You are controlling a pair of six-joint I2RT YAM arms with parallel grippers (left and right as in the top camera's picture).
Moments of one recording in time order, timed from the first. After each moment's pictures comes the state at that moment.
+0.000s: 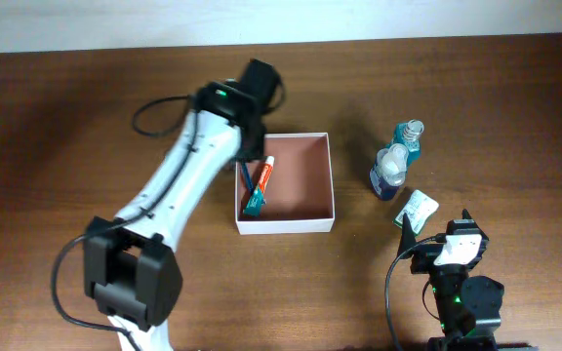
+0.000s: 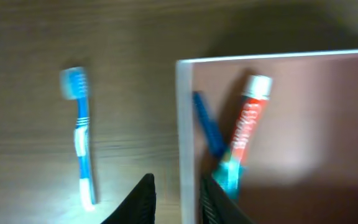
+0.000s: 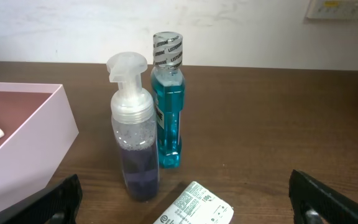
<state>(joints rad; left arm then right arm) -0.43 1.97 1.81 -1.21 -0.25 -0.35 0.00 0.10 0.01 -0.07 0.00 -0.03</state>
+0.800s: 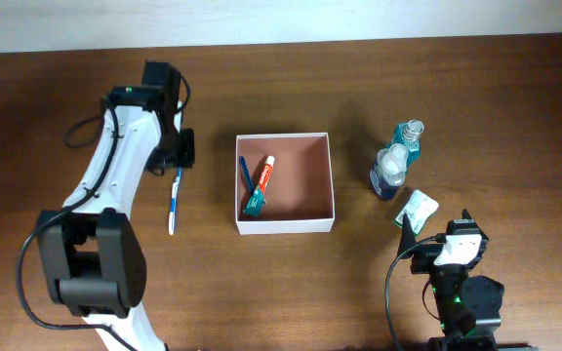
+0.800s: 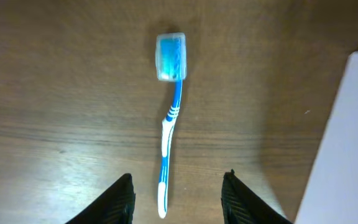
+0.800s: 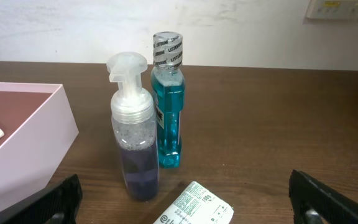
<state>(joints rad) -0.10 1.97 1.63 -1.12 -0.11 -0.14 0.00 0.10 0.01 -0.07 0.00 -0.03</state>
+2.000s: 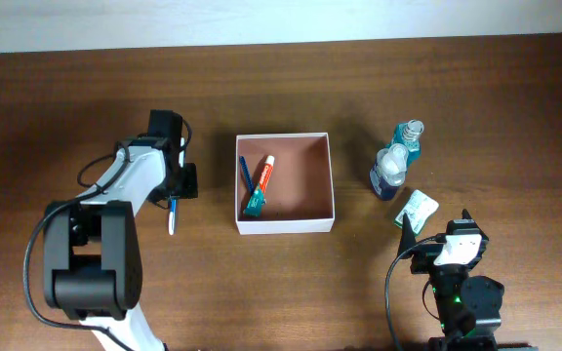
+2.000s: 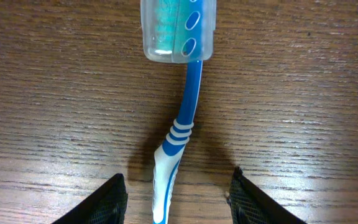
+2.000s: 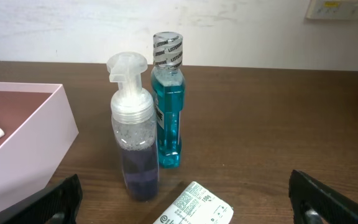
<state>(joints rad) -0.07 1.96 1.24 -0.70 -0.10 -0.13 0.00 0.10 0.01 -0.07 0.00 -0.03</state>
